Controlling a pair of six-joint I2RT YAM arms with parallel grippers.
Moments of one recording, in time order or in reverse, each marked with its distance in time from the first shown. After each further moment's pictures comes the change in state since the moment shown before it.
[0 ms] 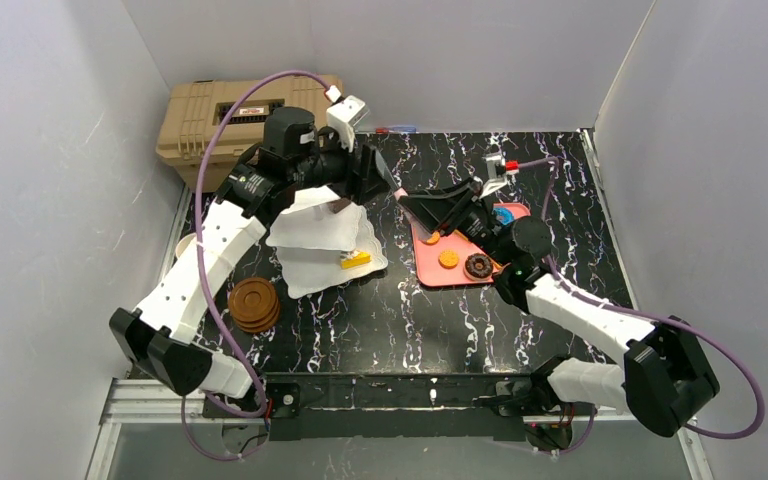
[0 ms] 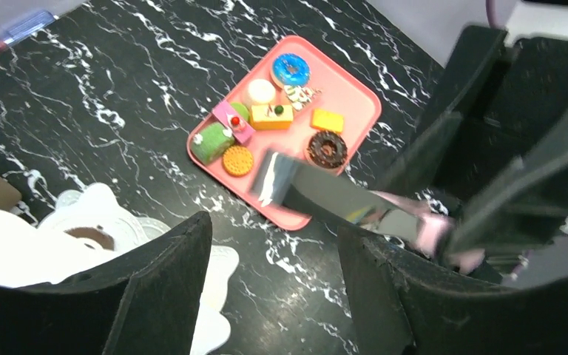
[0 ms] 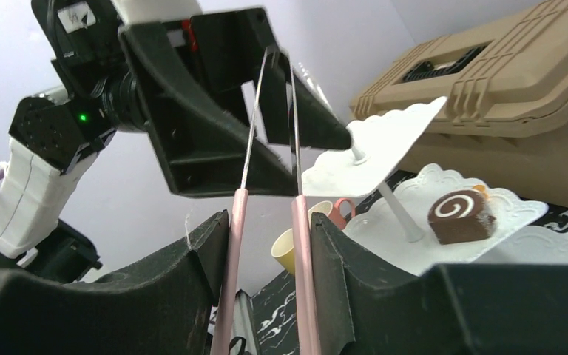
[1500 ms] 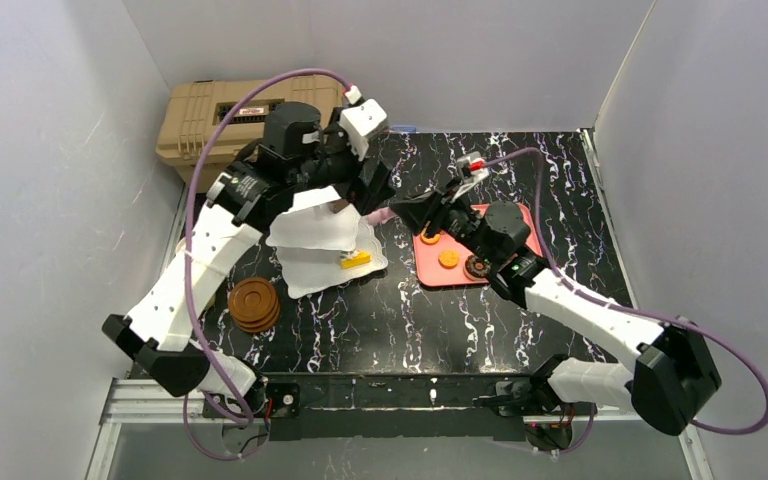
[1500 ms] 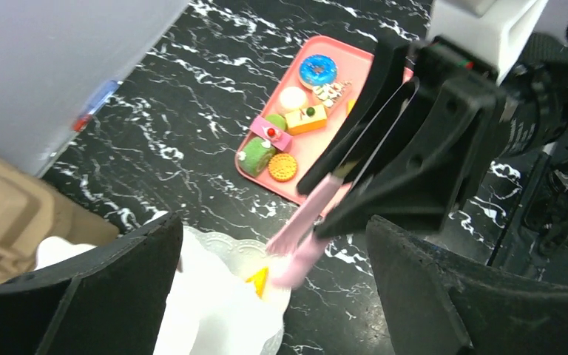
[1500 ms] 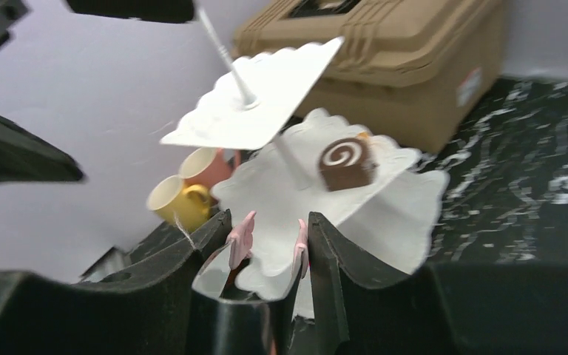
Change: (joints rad) left arm -0.125 0.035 0.175 -0.138 -0.132 0.288; right arm 0.108 0.039 0.131 -0.412 0.145 -0.352
